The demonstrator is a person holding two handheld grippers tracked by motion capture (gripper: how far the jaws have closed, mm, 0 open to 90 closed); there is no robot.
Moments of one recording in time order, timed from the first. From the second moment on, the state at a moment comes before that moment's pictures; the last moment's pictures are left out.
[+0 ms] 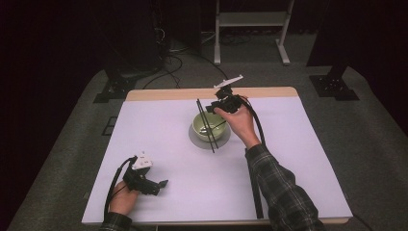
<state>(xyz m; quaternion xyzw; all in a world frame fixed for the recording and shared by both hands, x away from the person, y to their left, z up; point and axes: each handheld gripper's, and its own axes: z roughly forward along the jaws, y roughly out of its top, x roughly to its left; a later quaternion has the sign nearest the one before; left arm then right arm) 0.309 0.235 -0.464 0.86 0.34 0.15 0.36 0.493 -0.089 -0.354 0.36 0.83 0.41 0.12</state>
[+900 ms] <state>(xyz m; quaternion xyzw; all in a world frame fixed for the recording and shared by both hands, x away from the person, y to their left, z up) 0.309 0.235 -0.464 0.86 0.34 0.15 0.36 0.470 -0.100 -0.393 0.34 0.86 0.38 0.08</state>
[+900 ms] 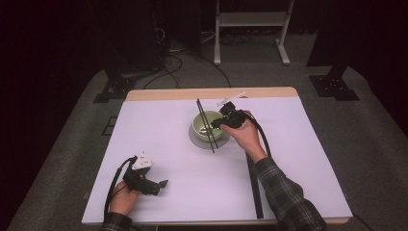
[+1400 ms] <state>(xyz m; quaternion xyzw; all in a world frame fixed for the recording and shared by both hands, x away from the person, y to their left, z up) 0.309 0.235 -0.464 0.86 0.34 0.15 0.36 0.465 -0.085 -0.400 0.32 0.87 0.38 0.07</state>
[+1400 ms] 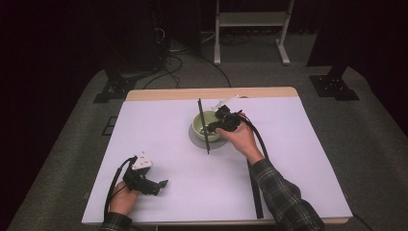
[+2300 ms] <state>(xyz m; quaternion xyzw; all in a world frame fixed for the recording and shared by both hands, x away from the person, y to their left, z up) 0.309 0.235 -0.464 0.86 0.34 0.15 0.36 0.443 -0.086 -0.381 0.28 0.87 0.39 0.08</state>
